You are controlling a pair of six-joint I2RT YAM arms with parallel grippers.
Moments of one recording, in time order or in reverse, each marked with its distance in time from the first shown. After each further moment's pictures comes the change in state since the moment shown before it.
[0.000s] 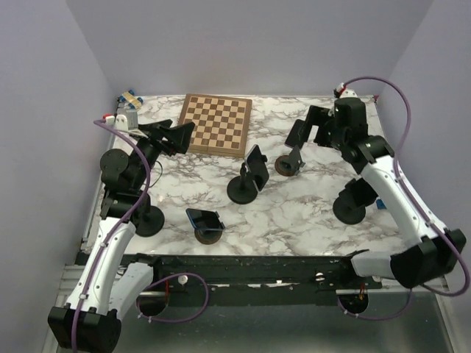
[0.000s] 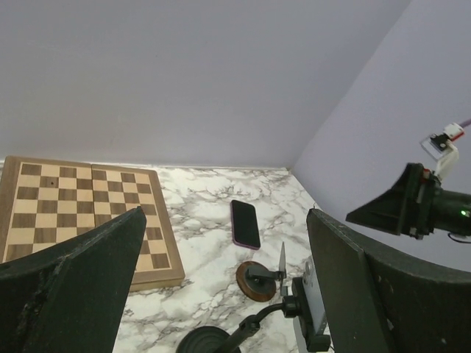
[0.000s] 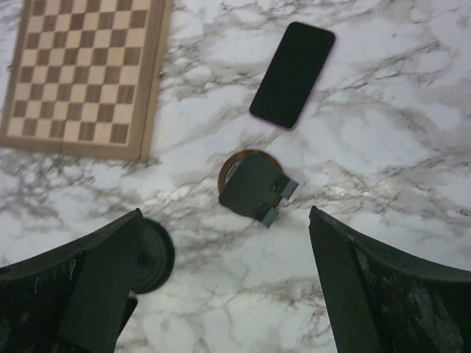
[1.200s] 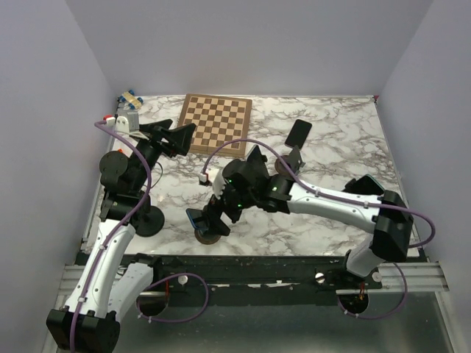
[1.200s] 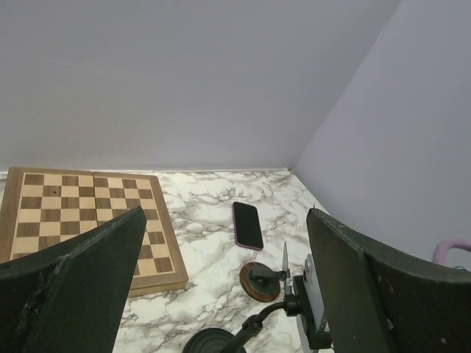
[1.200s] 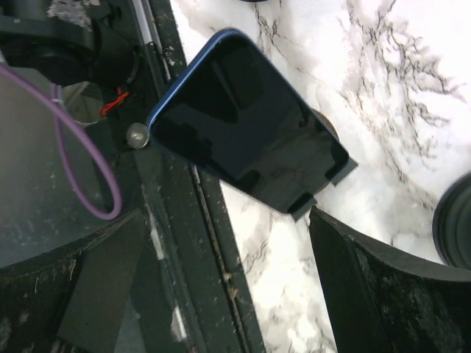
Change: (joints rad) left arm -0.021 -0.025 0.000 0.001 -0.002 0.041; right arm 0.774 0.168 -0.128 0.171 -0.536 -0.254
